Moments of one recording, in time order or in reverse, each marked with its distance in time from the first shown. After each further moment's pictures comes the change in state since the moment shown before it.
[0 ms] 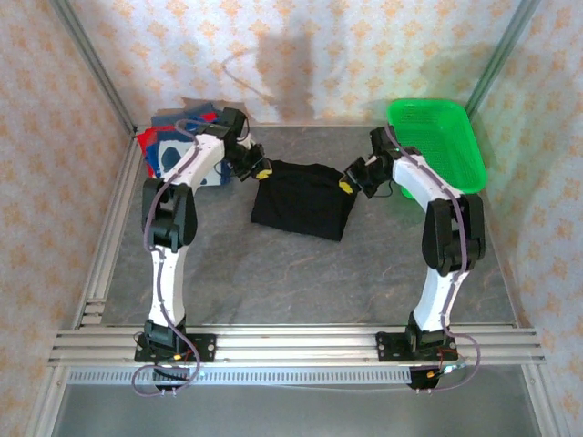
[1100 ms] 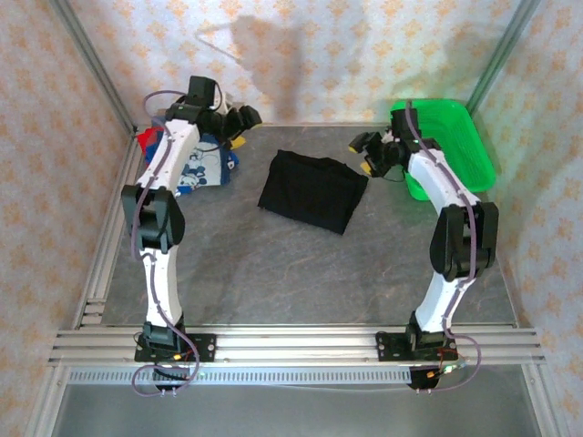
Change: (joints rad) left arm 0.103 -0.137 0.054 0.099 0.020 0.039; right arm -0.033 -0.095 0.047 0.130 0.042 -0.061
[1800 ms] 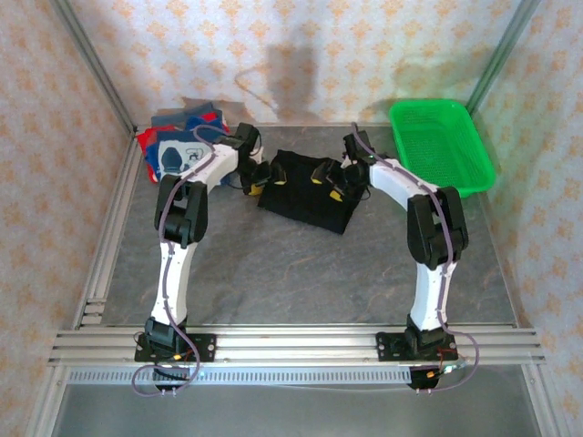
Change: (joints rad) left arm -0.158 0.203 -0.160 0.001 -0.174 0.170; right arm 0.172 0.152 -0.062 0.048 0.035 -0.070
